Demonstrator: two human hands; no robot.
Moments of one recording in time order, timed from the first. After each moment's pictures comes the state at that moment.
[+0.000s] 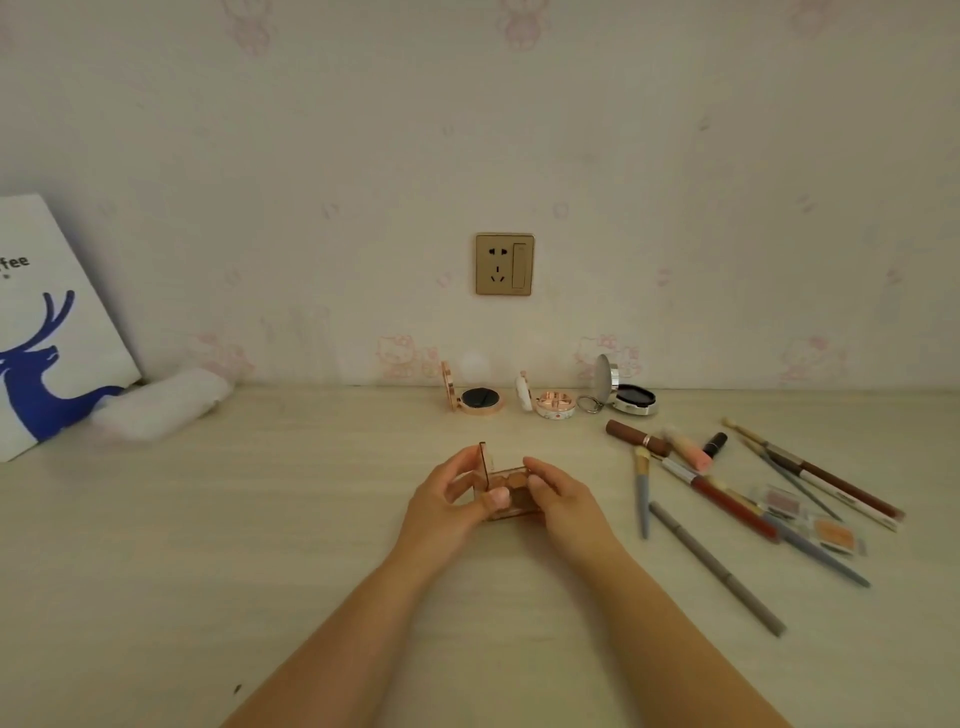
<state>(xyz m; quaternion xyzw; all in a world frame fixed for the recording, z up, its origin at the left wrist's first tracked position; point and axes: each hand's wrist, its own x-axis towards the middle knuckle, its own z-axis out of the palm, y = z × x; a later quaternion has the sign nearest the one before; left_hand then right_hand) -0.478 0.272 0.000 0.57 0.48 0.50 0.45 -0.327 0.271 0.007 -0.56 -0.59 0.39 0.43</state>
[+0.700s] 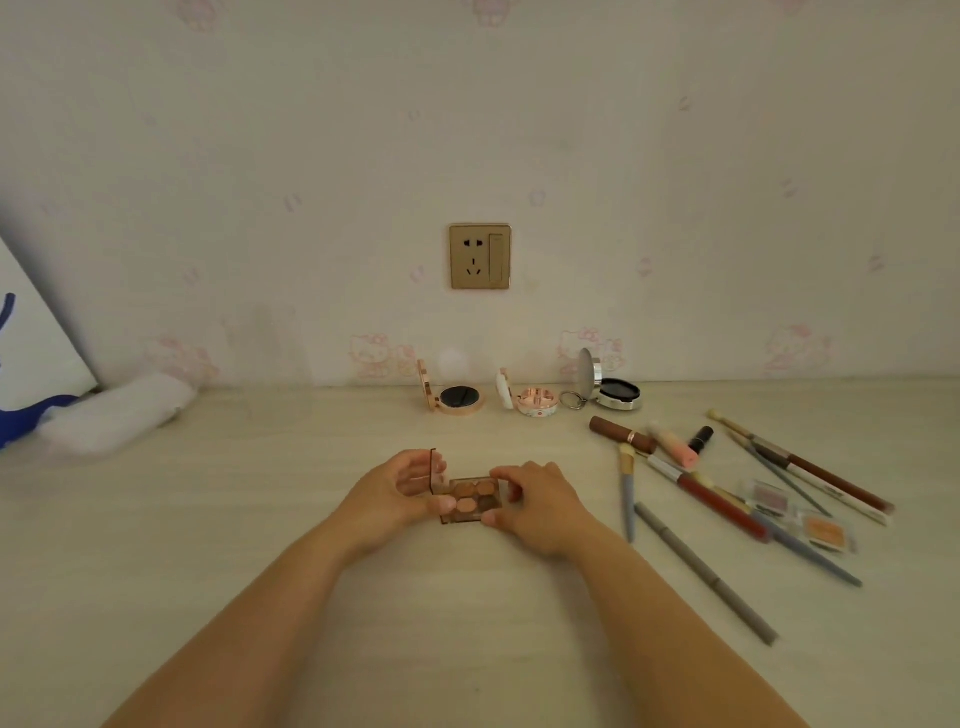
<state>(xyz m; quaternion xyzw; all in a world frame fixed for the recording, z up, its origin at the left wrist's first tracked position) -0.519 0.316 0.003 0.64 0.51 0.36 0.45 -0.318 0.307 0.004 -0.61 -0.74 0.20 0.17</state>
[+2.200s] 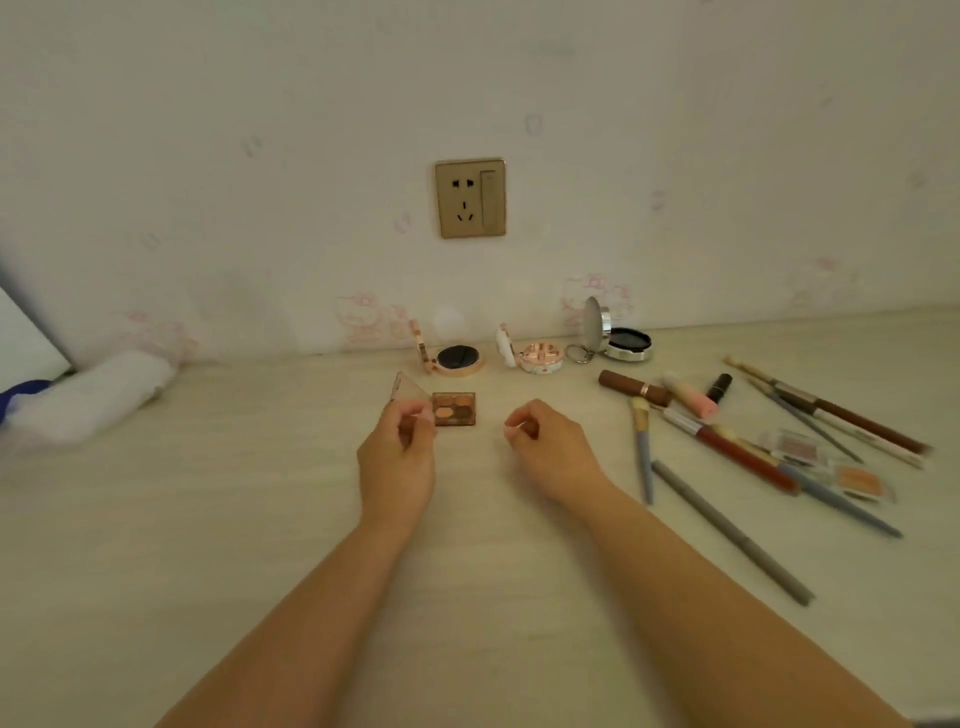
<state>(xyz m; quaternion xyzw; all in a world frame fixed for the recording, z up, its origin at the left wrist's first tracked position) -0.483 0.318 0.001 0.55 0.59 0.55 0.22 -0.328 0.320 0.006 -0.64 -0.62 0.28 0.37</state>
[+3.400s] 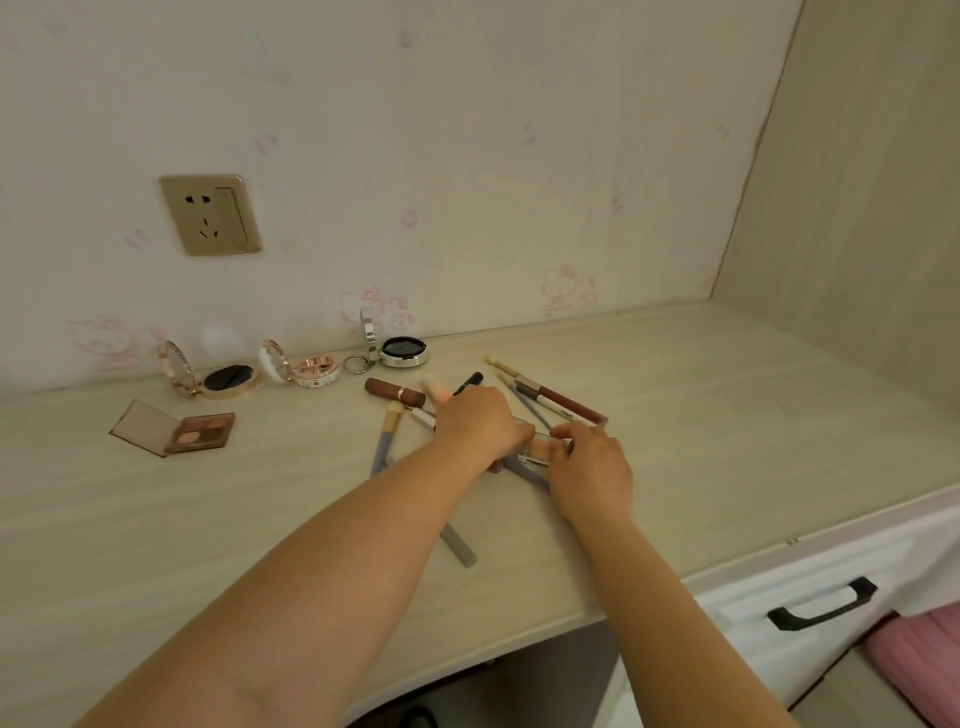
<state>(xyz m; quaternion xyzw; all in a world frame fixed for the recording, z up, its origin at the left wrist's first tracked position) -0.168 0.303 0.027 0.82 0.57 0.05 0.09 -0.084 0.211 -0.006 -0.82 -0.45 0.06 0.34</state>
